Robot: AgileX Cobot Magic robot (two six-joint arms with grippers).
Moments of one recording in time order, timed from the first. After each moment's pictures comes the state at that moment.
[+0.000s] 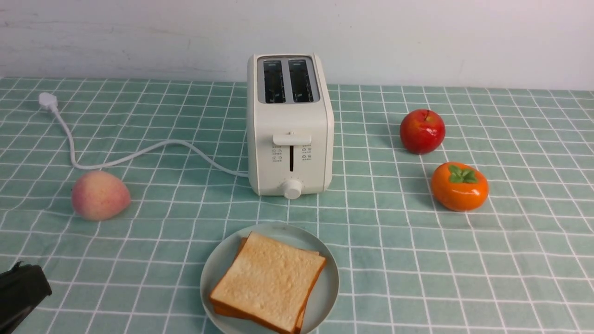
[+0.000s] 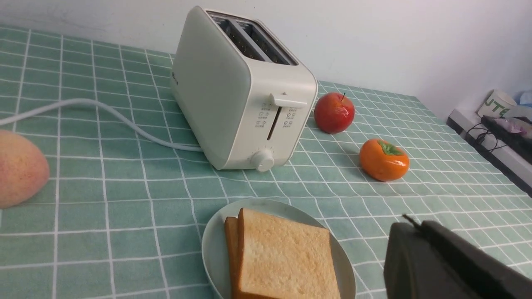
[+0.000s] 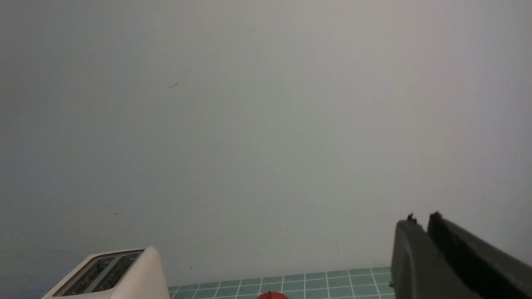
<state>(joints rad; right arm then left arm) 0.38 0.02 -0.38 -1.11 0.34 1.12 -0.35 0.23 -0.43 -0.32 0.44 -0.11</state>
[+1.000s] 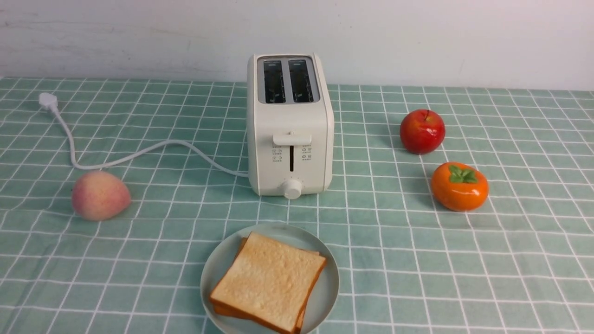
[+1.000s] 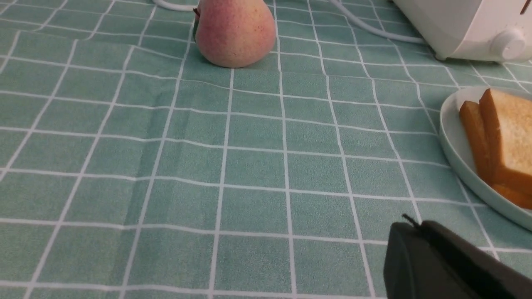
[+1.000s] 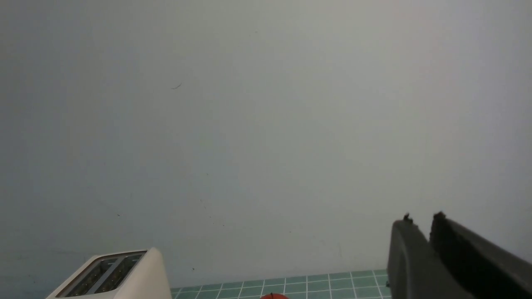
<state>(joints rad) 0.38 0.02 -0.38 -1.11 0.34 1.12 -0.07 -0.01 0.03 -0.11 0.38 -0.11</state>
